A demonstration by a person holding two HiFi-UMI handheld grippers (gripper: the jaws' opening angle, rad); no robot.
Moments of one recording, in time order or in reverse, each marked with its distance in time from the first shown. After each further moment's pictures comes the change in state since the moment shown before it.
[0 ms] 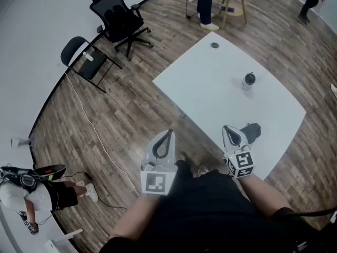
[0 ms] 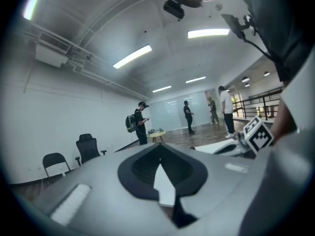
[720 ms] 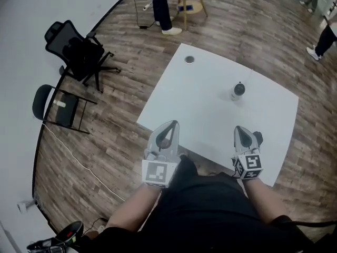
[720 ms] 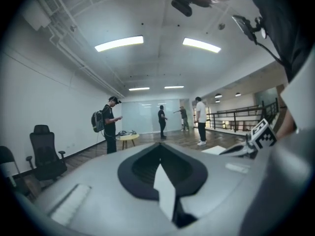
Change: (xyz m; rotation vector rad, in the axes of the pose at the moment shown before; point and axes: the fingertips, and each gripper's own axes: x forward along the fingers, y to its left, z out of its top) left arm 0.175 0.049 -0.014 -0.062 -0.008 -0.411; right arm 0.034 -0.083 0.012 0.125 0.012 -0.491
